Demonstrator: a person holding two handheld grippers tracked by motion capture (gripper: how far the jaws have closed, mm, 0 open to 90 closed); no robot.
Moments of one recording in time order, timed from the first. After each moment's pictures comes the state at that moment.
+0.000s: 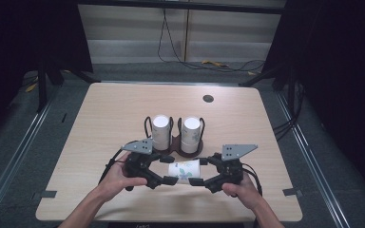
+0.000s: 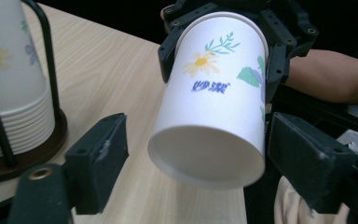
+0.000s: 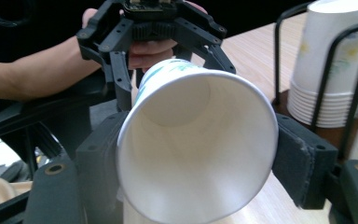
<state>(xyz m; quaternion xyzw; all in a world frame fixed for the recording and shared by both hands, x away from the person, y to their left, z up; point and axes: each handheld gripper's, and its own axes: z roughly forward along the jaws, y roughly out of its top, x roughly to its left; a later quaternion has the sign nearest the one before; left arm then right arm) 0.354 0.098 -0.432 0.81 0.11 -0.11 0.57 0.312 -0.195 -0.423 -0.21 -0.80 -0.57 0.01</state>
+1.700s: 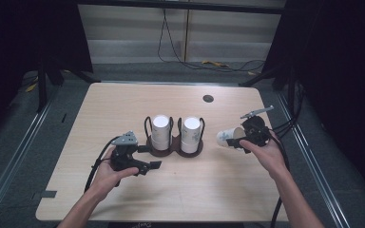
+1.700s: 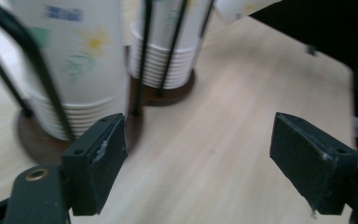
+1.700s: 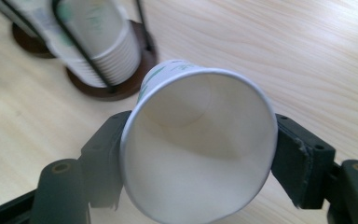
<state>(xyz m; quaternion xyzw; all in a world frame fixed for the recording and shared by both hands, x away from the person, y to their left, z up) 0.376 0.138 -0.452 0.82 0.27 0.01 0.51 0.395 -0.272 -0.386 -0.50 -0.81 -0.26 -0.14</state>
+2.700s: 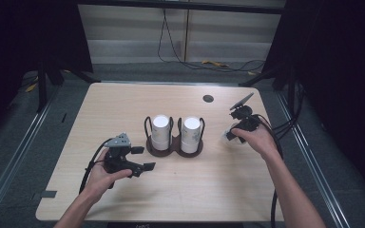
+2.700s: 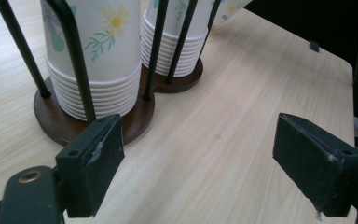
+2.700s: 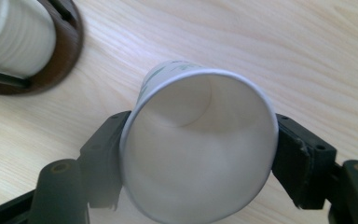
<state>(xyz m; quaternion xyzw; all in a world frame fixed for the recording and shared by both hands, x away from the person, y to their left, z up) 0.373 0.156 -0.457 0.81 0.28 0.01 0.51 0.452 -0.258 -0.395 -0.53 -0.83 -0.10 -0.12</state>
